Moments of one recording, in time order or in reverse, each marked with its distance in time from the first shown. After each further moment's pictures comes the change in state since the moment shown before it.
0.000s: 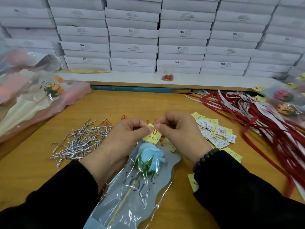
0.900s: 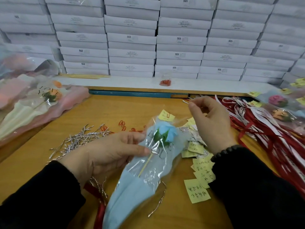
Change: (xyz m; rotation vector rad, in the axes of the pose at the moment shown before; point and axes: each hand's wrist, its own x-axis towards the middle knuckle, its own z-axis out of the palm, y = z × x) left_hand 0.002 0.012 -0.027 0.089 -0.547 -0.328; right_hand 0.008 0.001 -0.052 -0.236 0.463 -0.013
